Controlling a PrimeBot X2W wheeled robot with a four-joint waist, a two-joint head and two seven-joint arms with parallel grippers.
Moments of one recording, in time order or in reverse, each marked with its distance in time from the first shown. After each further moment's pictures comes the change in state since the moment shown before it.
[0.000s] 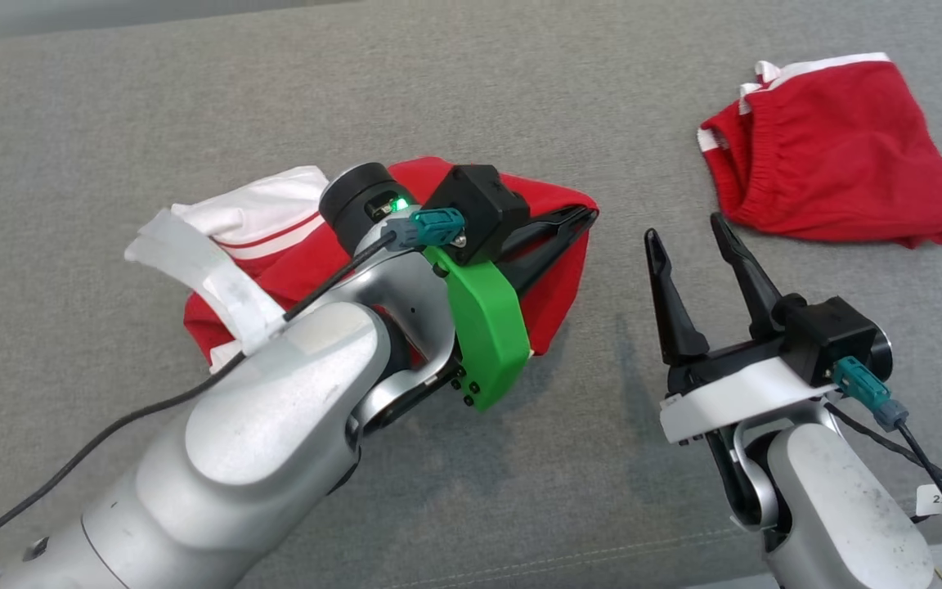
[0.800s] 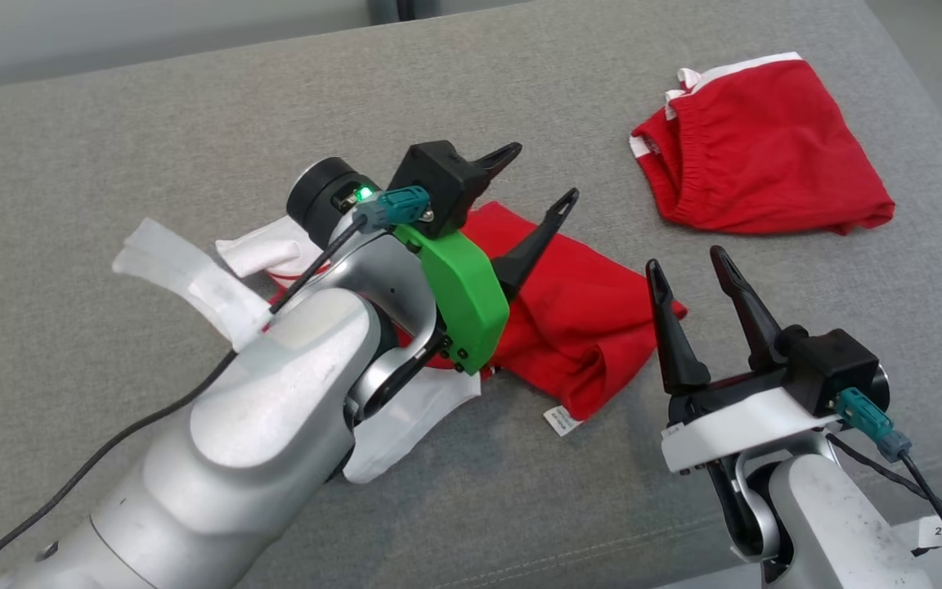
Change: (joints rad) left arm 0.005 -0.047 0.043 0.134 0.051 0.070 -0.072; right arm 0.074 0.022 -0.014 -0.026 0.006 0.009 -0.004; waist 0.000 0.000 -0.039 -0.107
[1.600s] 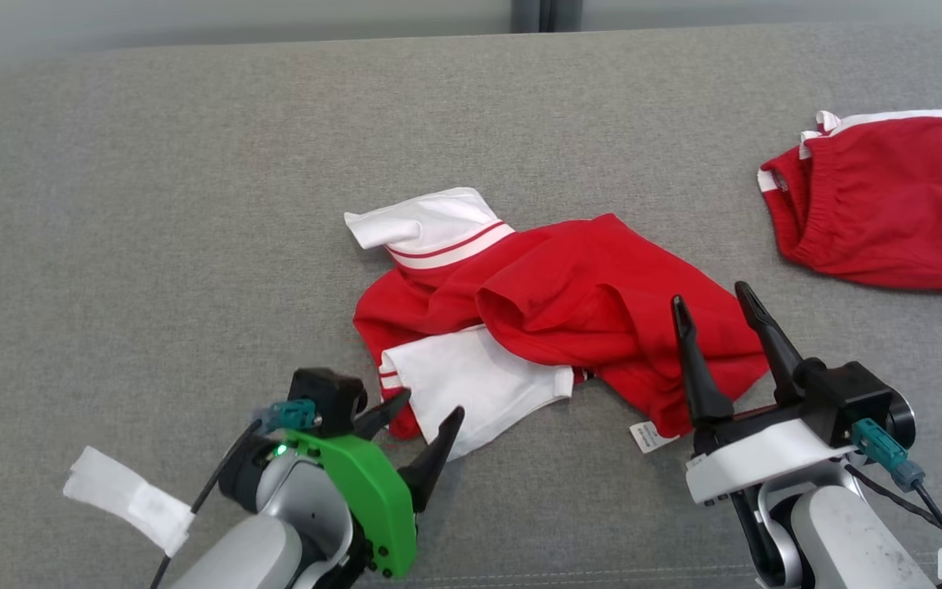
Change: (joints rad) left arm 0.488 0.145 0.104 -0.162 -0.154 0.158 0.021; right arm 0.075 -0.034 -0.031 -0.004 -0.024 -0.006 0.000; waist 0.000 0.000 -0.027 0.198
